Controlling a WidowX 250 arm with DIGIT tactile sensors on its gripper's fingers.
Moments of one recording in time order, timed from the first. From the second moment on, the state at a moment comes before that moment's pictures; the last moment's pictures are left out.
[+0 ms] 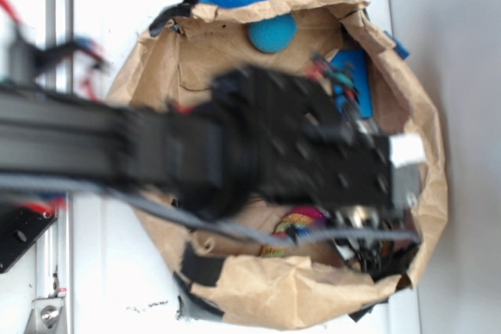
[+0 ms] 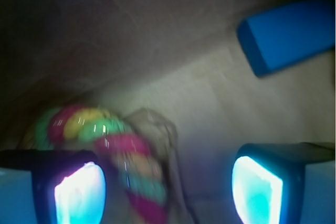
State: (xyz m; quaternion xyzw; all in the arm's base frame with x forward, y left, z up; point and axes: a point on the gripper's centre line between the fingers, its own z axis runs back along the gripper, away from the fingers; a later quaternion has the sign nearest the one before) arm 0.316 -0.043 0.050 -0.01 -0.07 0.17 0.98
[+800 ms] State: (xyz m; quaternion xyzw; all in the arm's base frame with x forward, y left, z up) arm 0.322 -0.049 0.033 -0.04 -0.03 0.14 0.99
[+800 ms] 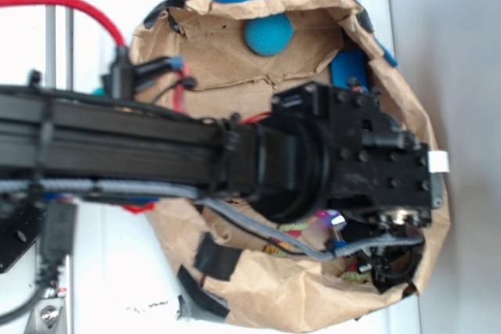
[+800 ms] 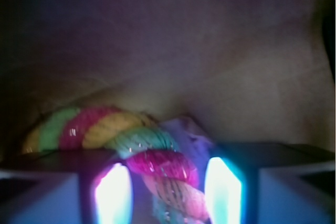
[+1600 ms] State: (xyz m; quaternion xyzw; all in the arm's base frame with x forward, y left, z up) arm 0.286 -0.002 0.119 -0.10 -0.12 0.19 0.97
